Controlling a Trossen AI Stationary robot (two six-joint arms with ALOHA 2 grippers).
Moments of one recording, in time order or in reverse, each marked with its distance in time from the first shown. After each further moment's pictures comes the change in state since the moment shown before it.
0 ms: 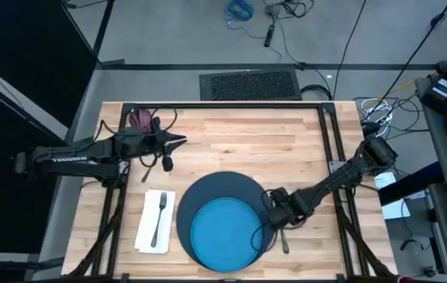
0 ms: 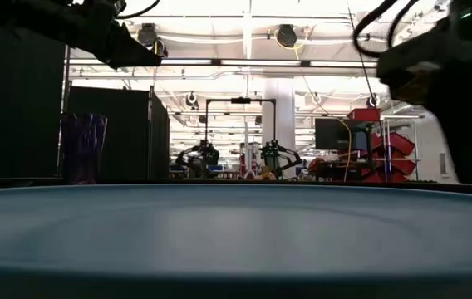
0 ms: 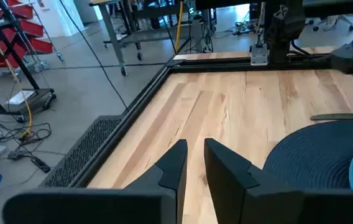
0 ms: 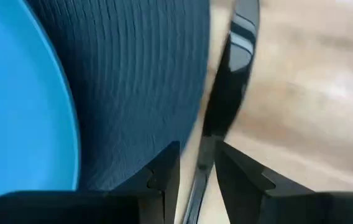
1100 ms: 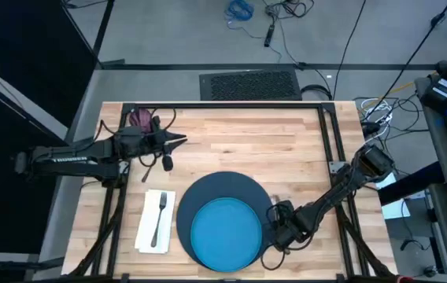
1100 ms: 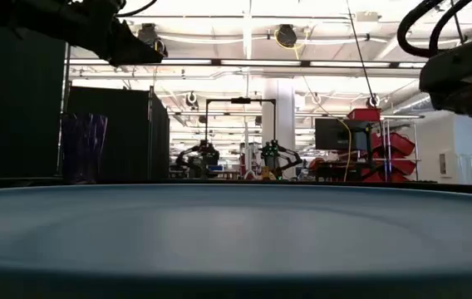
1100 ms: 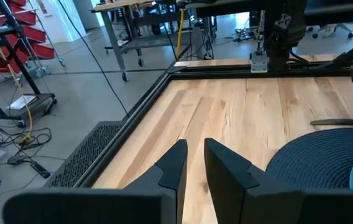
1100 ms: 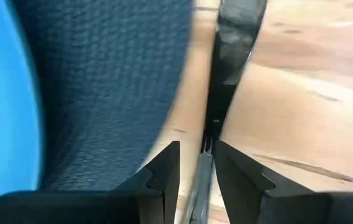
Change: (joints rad) left arm 0.000 0.000 0.000 0.027 0.000 -0.002; right arm 0.107 0.095 0.053 -0.023 0.007 0.173
